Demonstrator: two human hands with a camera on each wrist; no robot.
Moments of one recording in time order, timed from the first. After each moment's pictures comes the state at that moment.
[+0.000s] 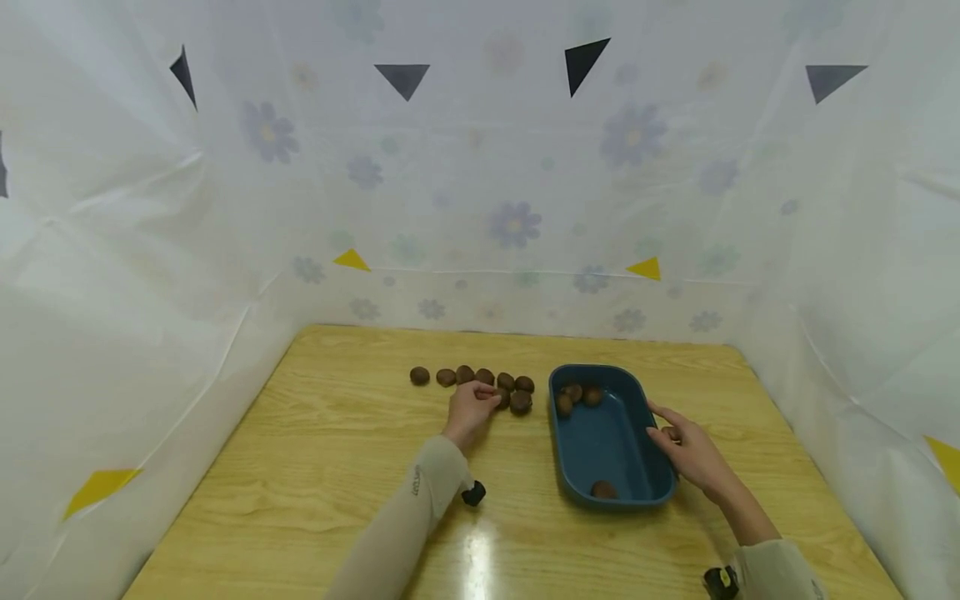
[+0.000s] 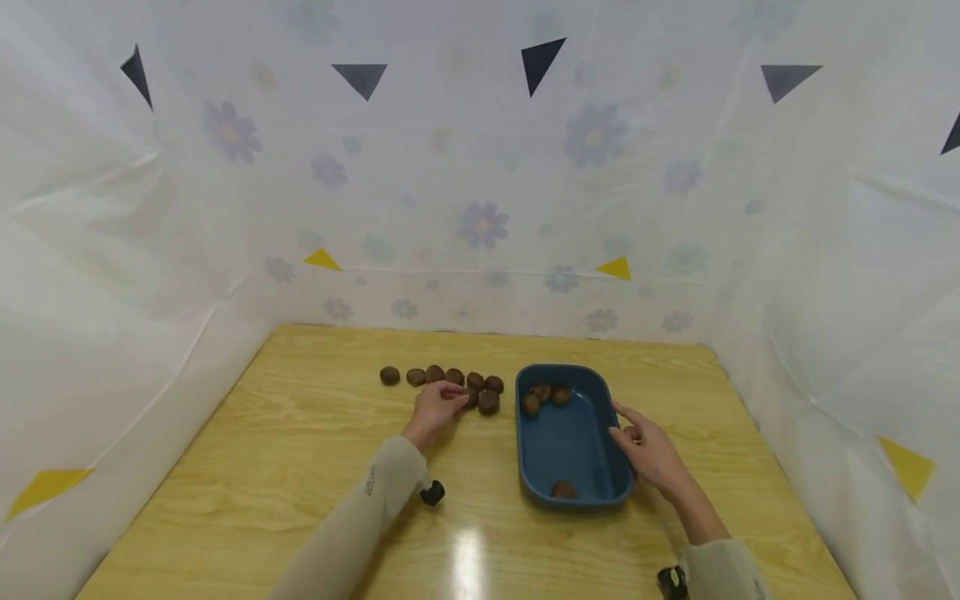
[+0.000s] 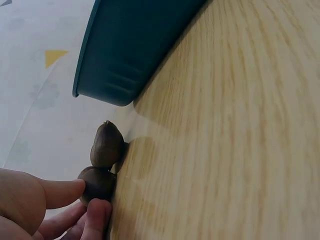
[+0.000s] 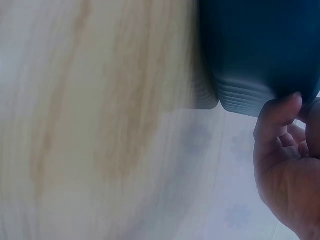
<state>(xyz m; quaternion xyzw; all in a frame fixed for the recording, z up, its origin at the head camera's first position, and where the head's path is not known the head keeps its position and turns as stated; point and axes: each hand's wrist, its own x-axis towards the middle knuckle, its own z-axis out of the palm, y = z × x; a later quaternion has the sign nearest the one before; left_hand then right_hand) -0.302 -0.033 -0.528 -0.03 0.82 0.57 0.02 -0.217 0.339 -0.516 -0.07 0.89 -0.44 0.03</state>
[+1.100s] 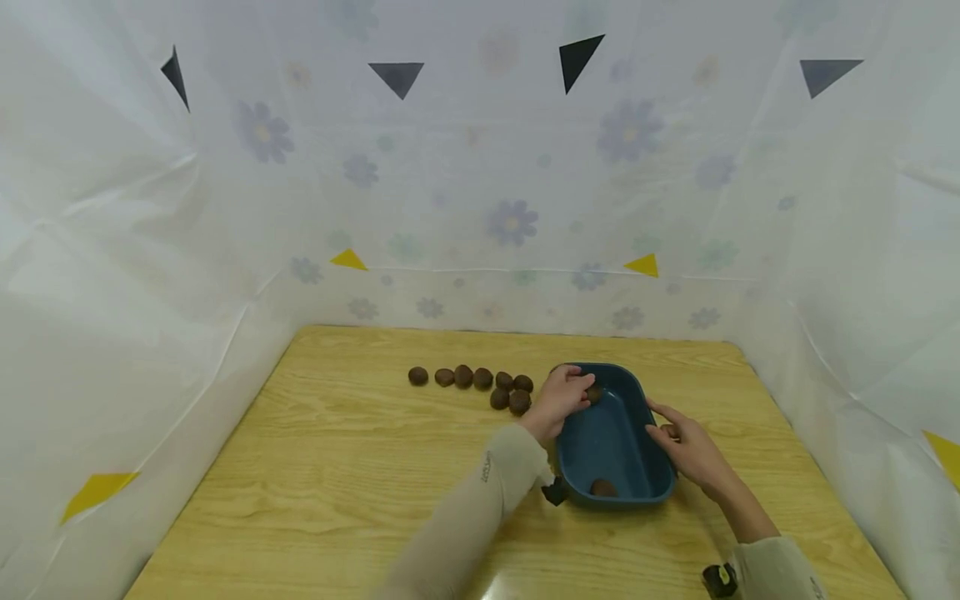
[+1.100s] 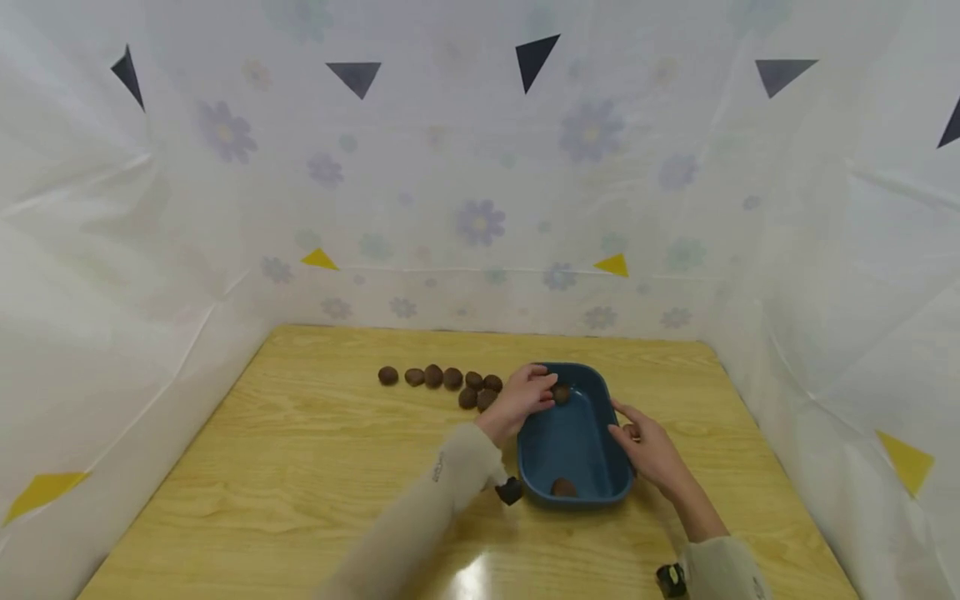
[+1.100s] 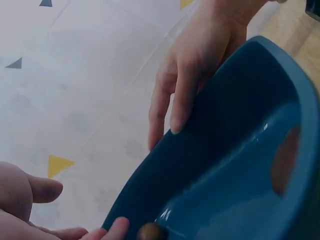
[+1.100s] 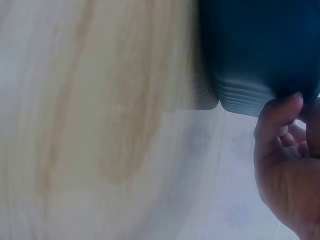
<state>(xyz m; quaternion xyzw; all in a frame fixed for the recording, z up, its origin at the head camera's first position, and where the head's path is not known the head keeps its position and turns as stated) -0.281 0.094 -0.470 0.01 0.65 0.74 0.18 -0.214 0.335 -0.514 -0.08 0.88 -0.46 0.03</state>
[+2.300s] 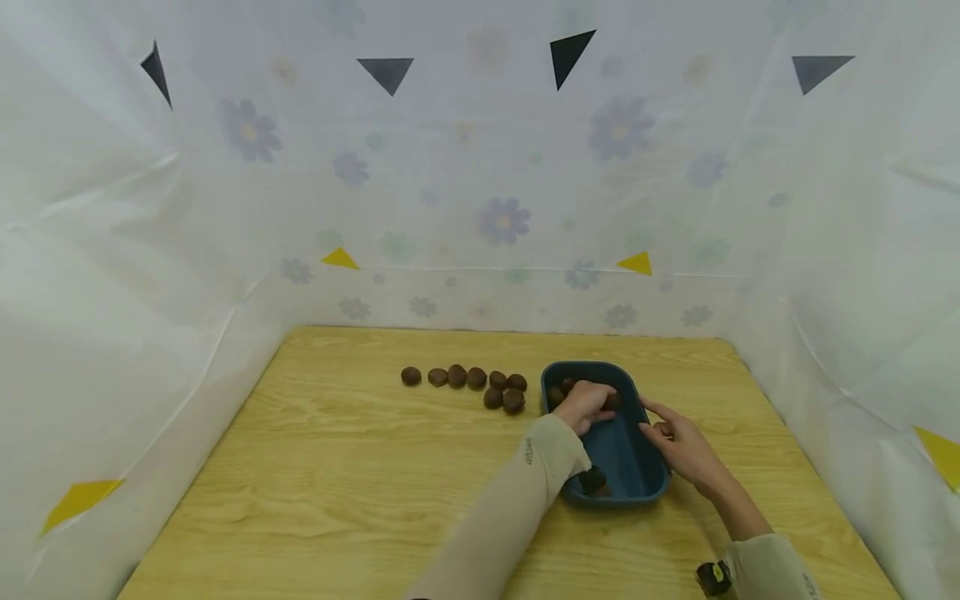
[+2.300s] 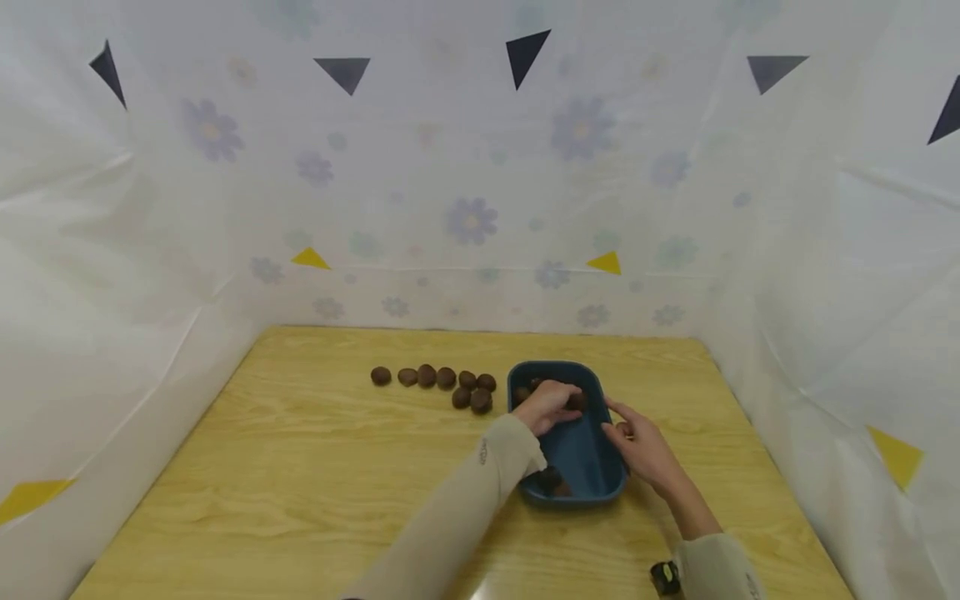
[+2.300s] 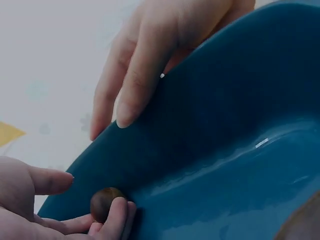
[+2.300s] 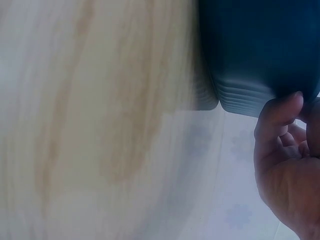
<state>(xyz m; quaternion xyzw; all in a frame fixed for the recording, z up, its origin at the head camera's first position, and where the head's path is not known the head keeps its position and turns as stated) -0.301 0.153 -0.501 -0.05 0.62 0.74 0.25 -0.218 0.338 -0.521 -0.07 0.89 -0.45 0.04</state>
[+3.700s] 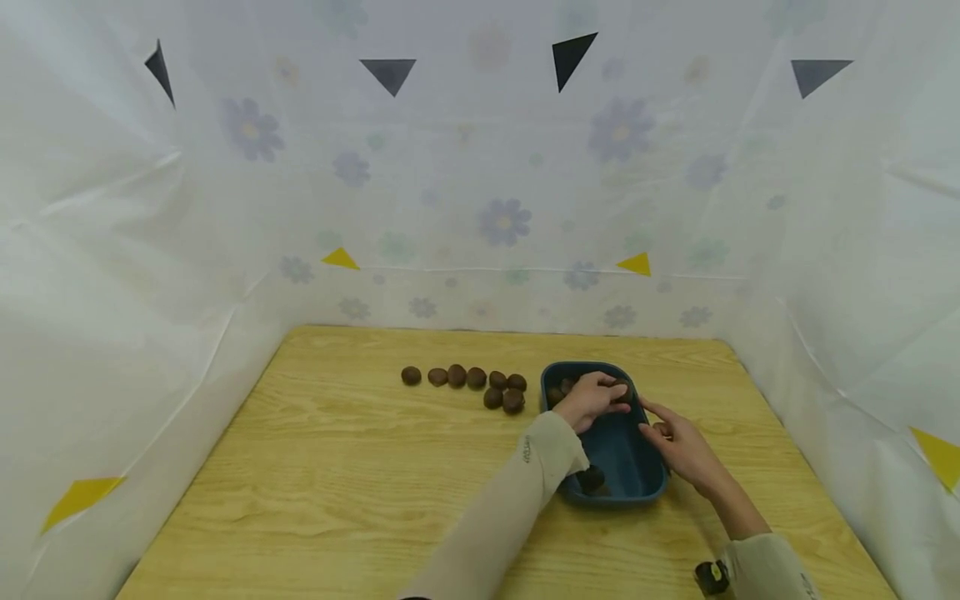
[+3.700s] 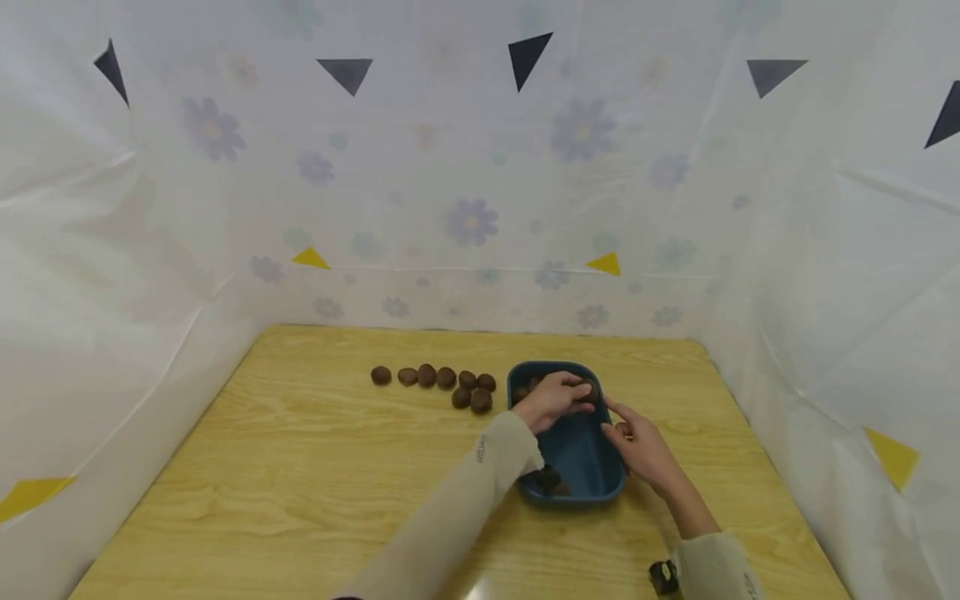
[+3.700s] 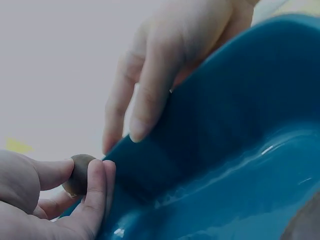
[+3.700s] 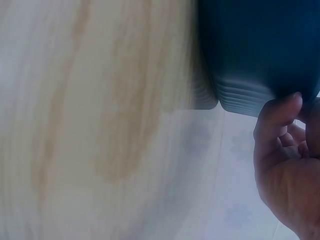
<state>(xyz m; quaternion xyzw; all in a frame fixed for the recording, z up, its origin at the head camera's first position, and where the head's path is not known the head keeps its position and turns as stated) -0.301 0.156 -0.493 0.03 0.62 0.74 0.25 -0.217 0.336 -0.515 -0.07 0.89 -0.45 0.04</state>
